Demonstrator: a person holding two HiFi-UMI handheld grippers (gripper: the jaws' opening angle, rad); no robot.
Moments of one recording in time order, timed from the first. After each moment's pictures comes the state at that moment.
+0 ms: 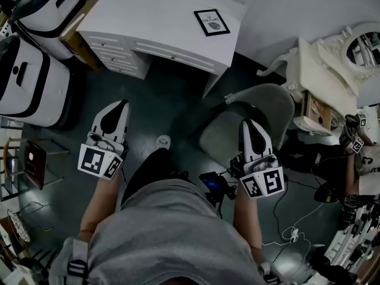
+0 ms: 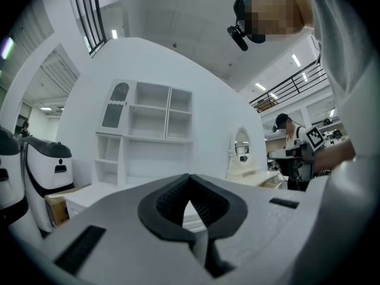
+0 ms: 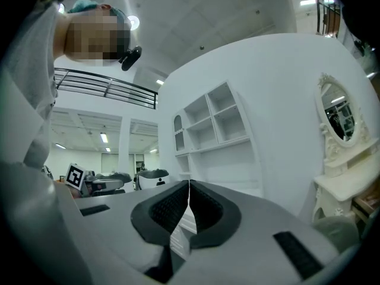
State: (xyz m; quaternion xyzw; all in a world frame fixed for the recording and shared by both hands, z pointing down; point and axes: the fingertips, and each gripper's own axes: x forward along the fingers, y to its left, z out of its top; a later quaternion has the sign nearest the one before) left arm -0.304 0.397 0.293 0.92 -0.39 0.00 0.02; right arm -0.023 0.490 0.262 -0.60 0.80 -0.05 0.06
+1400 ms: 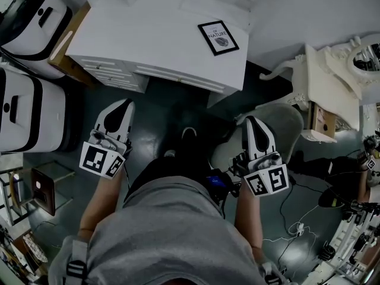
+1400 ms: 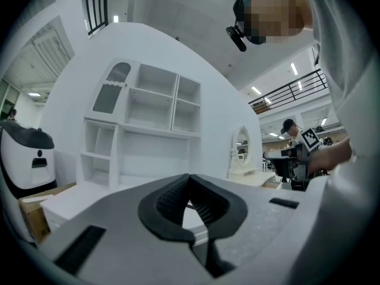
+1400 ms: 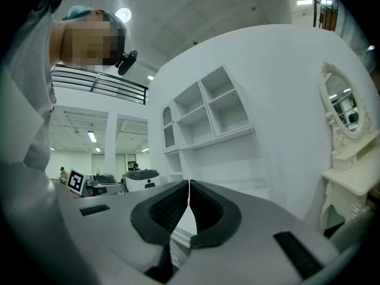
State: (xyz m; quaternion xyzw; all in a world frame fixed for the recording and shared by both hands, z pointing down) left arm -0.308 0.218 0.313 0.94 -0.34 0.01 0.04; right arm -0.039 0.325 0.275 -0.62 0.78 -0.07 0.06
